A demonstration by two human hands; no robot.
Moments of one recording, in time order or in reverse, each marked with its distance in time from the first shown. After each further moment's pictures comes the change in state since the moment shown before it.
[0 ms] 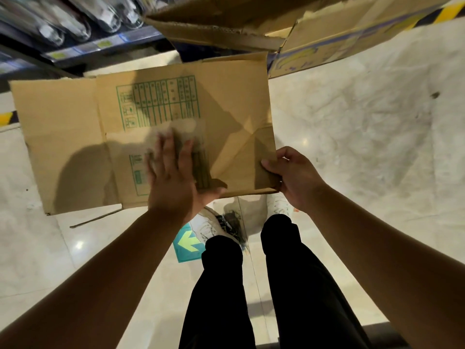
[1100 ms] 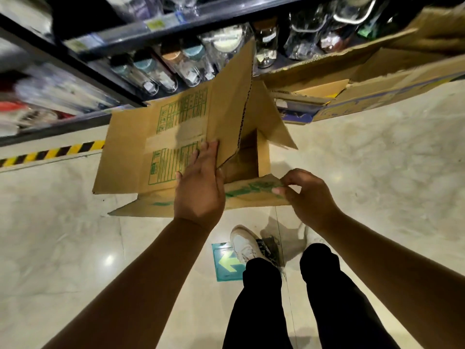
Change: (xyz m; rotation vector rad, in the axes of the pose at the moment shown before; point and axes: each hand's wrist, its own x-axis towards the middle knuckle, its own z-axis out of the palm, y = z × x) left_hand -0.023 -0.026 -0.144 -0.297 0.208 -0.124; right_hand -0.056 -0.019 0.090 -0.945 0.005 -0.696
